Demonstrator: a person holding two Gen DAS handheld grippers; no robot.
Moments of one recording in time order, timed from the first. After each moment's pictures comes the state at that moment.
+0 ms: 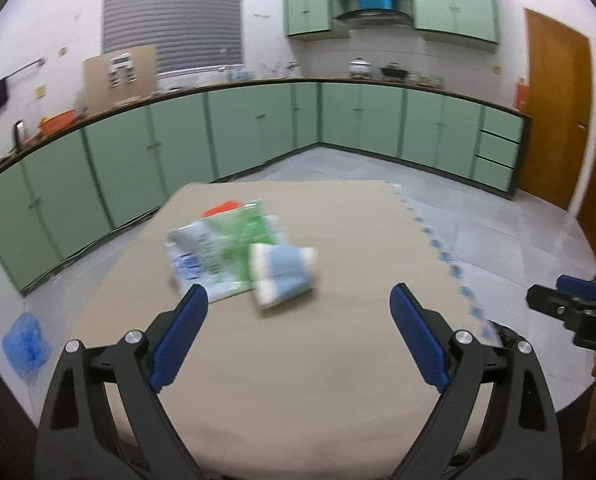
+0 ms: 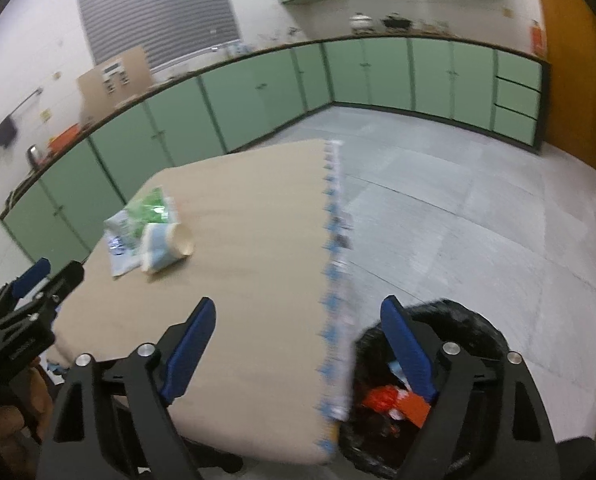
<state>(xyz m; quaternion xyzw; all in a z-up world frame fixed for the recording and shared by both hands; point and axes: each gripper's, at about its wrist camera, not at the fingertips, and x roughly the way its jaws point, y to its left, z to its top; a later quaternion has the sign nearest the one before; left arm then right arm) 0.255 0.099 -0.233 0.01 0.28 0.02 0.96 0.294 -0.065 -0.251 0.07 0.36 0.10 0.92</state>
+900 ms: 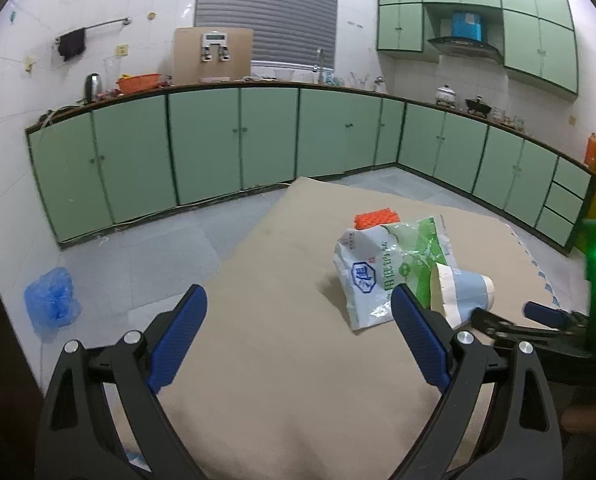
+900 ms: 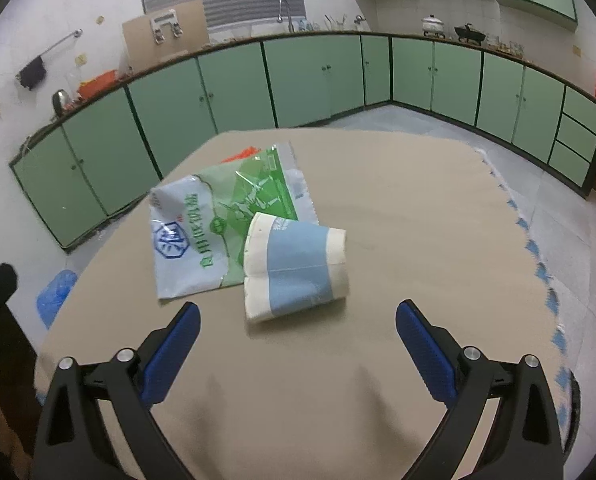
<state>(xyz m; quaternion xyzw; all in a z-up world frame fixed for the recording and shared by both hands) 0.274 0.272 -0.256 -0.06 0.26 0.12 0.96 0.393 0.130 -0.311 0.01 0.38 0.13 0.92</state>
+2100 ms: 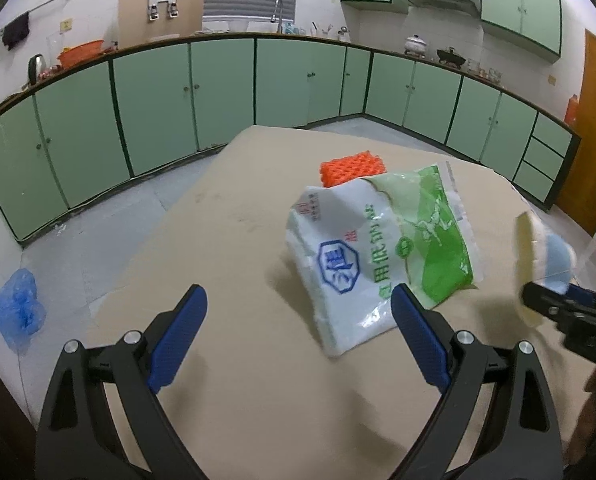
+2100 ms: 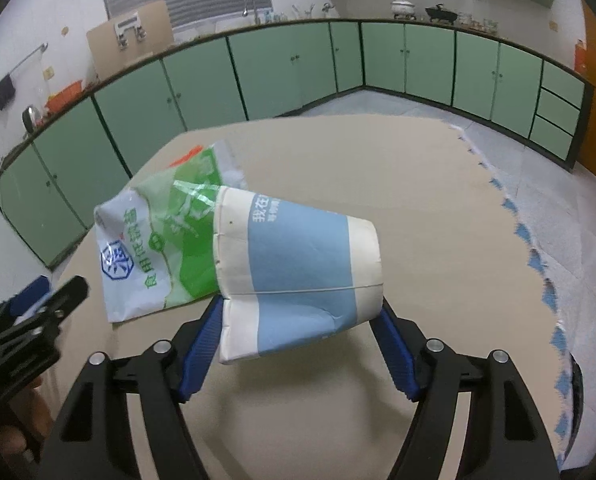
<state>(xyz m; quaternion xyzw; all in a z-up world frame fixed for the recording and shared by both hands) 0.371 0.270 -0.308 -0.05 0.34 0.05 0.94 0.408 0.076 -0.310 0.04 0.39 0.09 0.92</state>
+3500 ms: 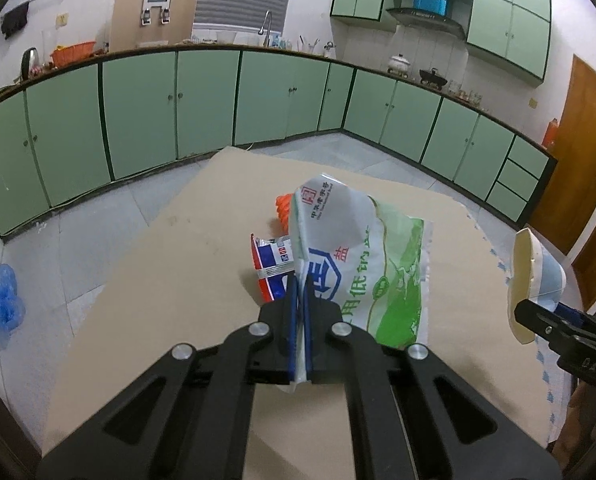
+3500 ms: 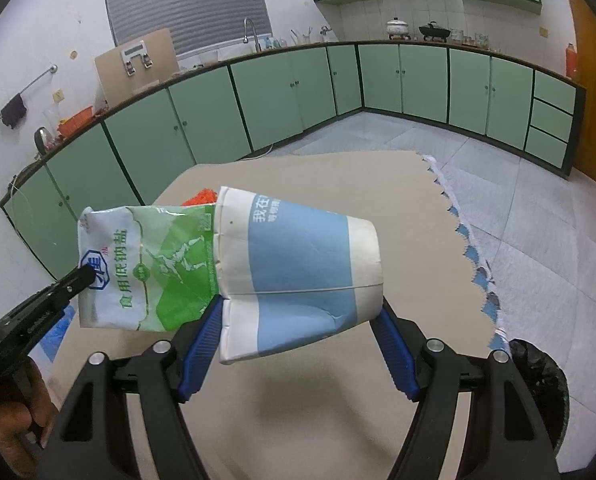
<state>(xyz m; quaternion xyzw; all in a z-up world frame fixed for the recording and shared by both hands) 0.341 0.246 -0.261 -0.09 0.31 0.02 0.95 0.367 0.047 -0.266 0.05 0.36 0.10 0.93</state>
